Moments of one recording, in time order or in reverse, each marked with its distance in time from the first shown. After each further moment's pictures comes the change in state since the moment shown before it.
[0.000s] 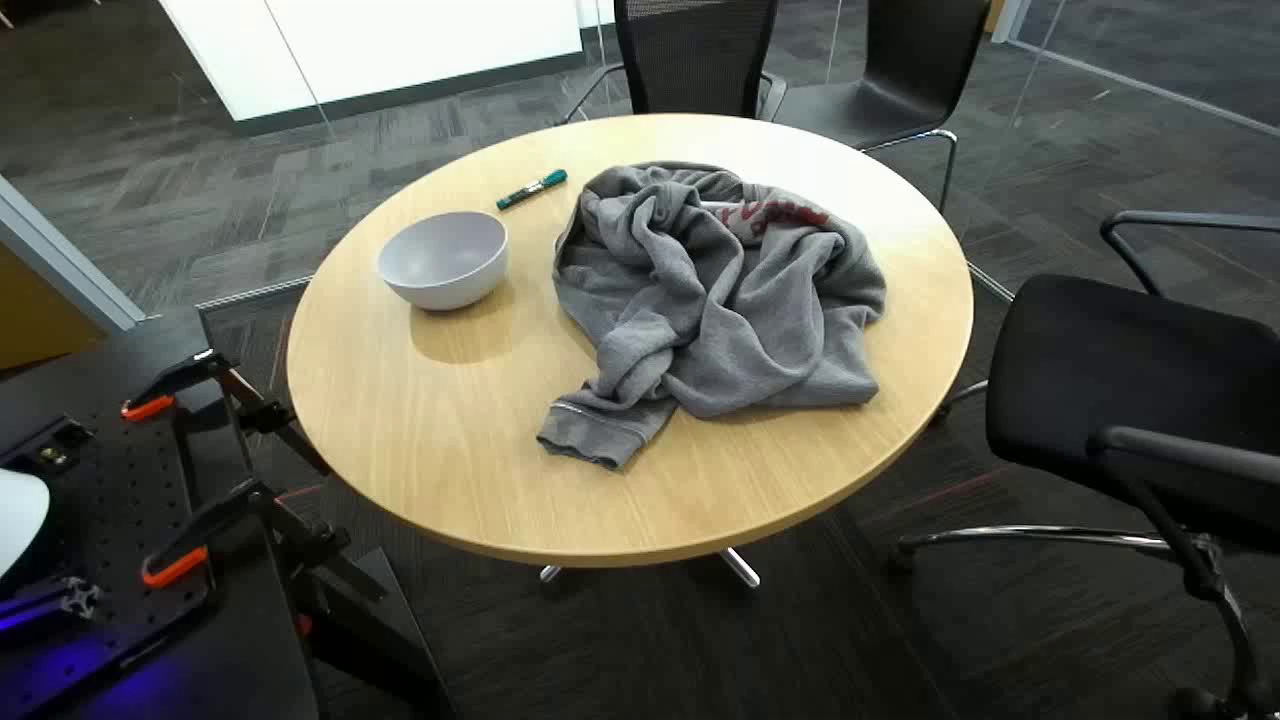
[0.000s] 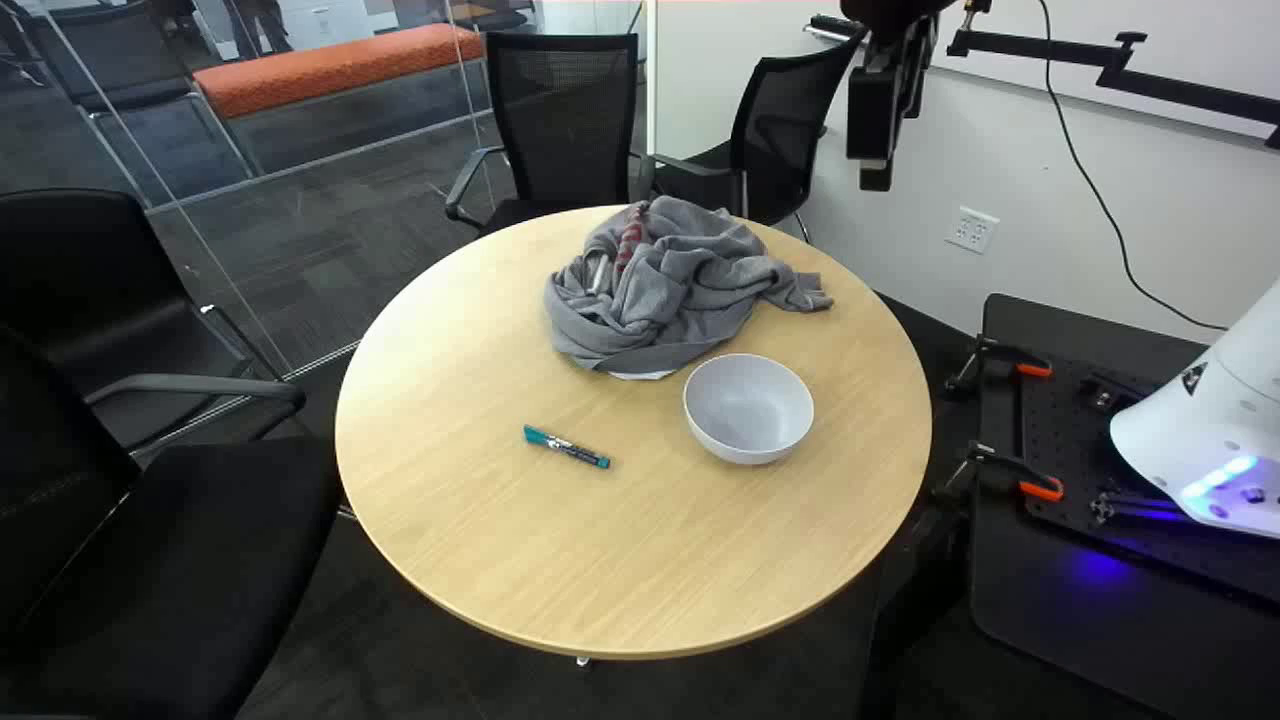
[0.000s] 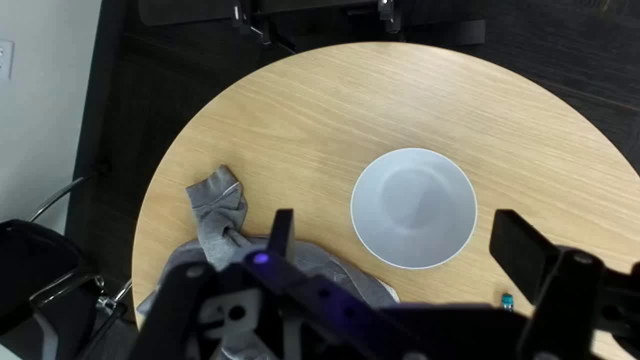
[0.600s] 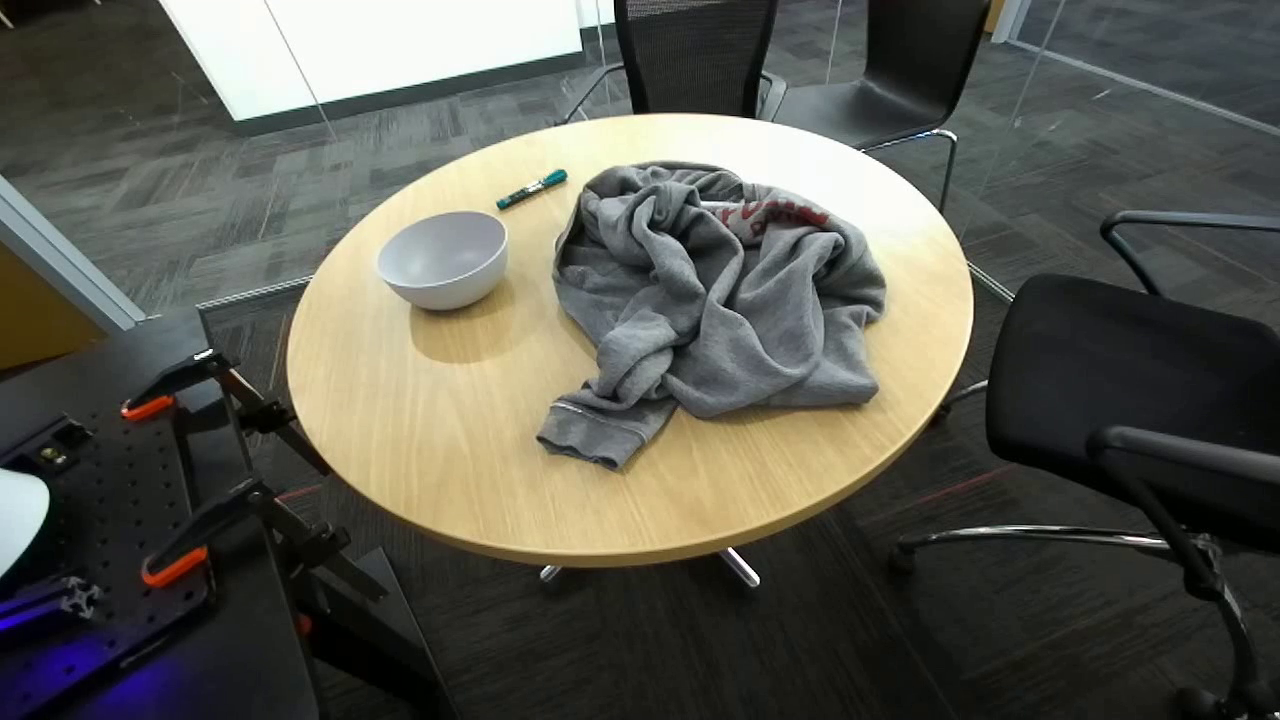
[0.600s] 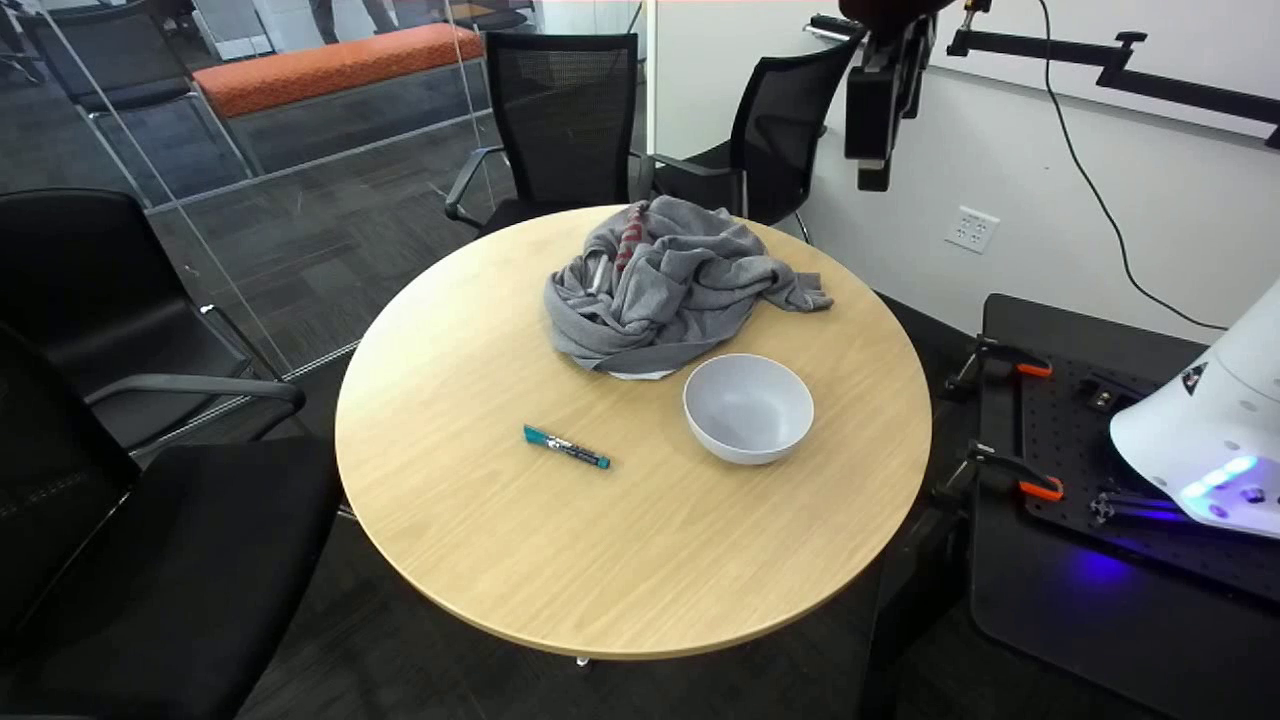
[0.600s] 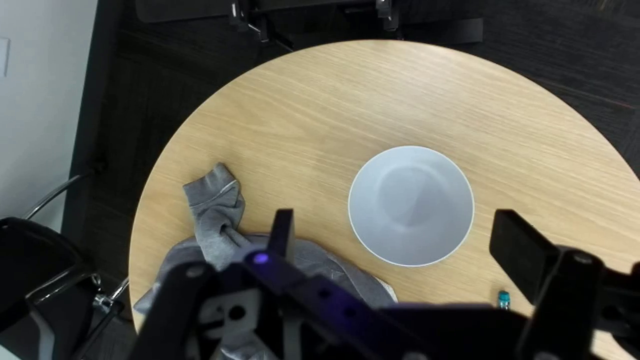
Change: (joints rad) arm 0.020 0.001 -0.019 0.000 0.000 0.007 -0.001
